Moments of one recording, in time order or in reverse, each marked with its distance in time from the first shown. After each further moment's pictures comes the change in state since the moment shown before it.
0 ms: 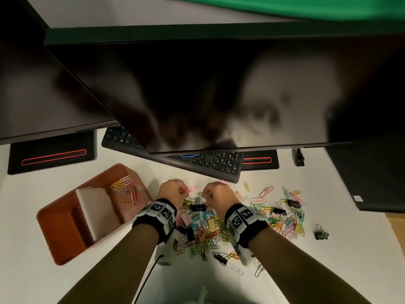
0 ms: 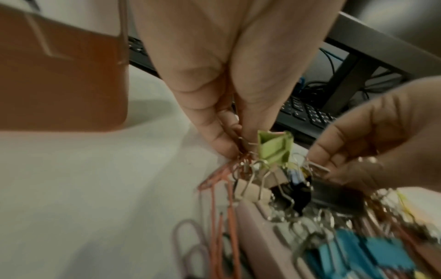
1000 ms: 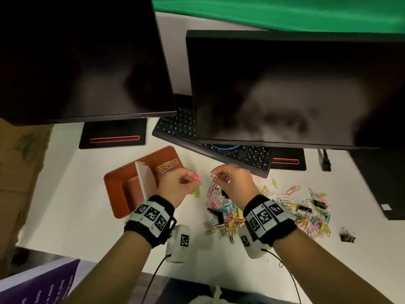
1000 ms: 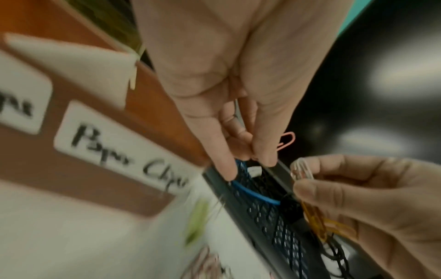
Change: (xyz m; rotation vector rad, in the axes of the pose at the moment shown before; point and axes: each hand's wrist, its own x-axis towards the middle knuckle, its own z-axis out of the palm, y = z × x) left_hand -0.106 -0.036 -0.074 -0.717 0.165 0.040; right_hand -0.057 -0.096 -0.014 0.250 0.330 -0.304
